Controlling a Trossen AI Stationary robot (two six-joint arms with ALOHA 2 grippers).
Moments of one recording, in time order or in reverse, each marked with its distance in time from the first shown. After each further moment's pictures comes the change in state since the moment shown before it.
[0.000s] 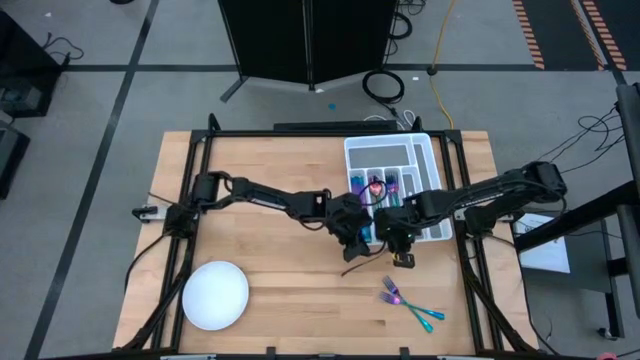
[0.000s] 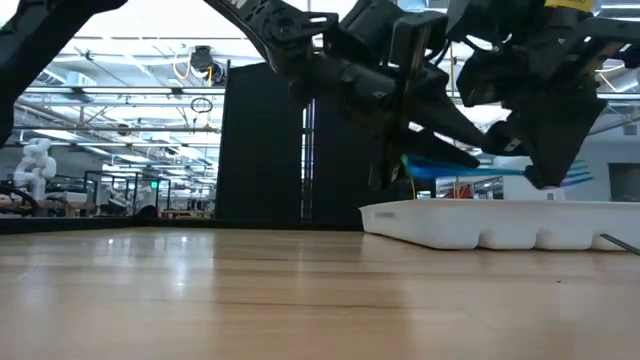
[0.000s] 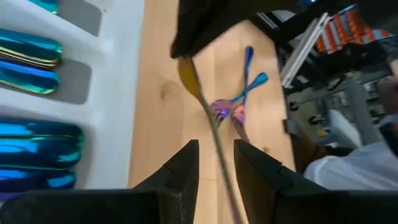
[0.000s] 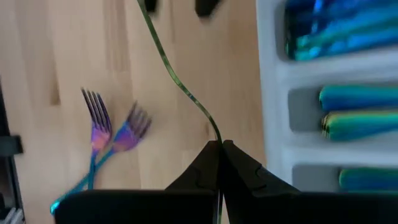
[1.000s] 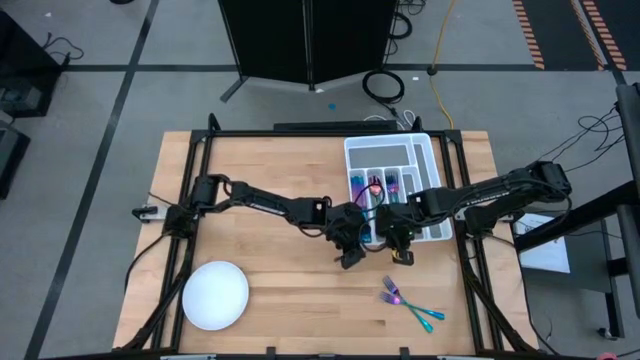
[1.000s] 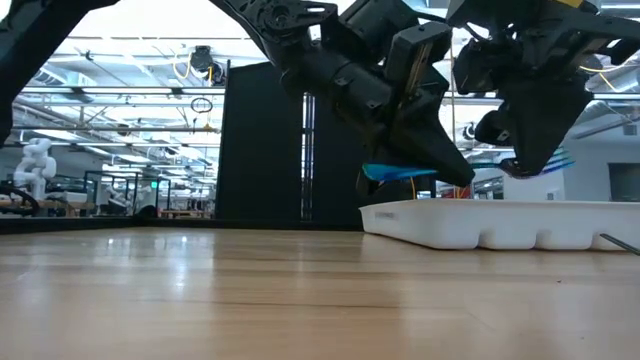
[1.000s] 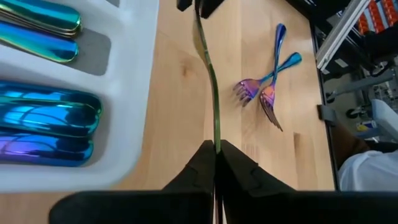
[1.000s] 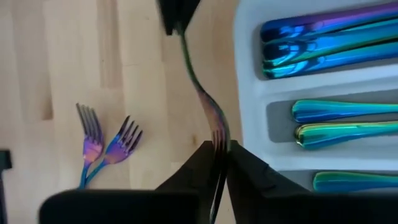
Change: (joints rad) left arm -0.041 -0.002 -0.002 -0.101 -0.135 0.057; right arm -0.002 -0.047 0.000 0.024 0.068 0.002
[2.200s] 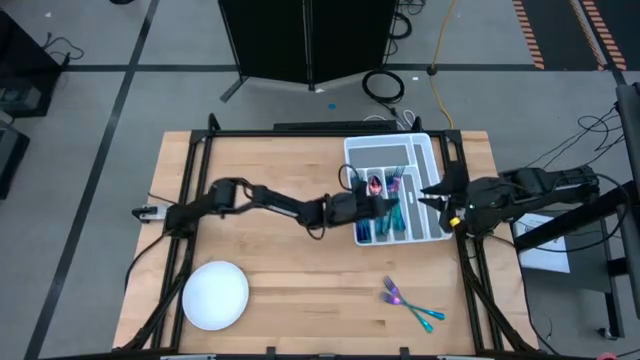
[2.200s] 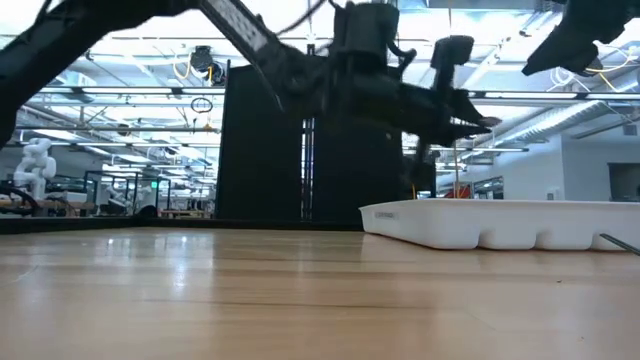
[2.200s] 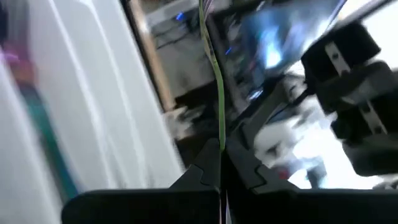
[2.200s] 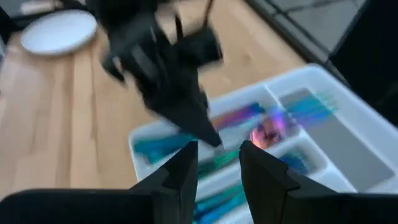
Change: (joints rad) left arm 0.045 0.167 0.026 0.834 -0.634 -0.738; right arm 0.105 -0.793 -0.057 -0.184 0.610 0.147
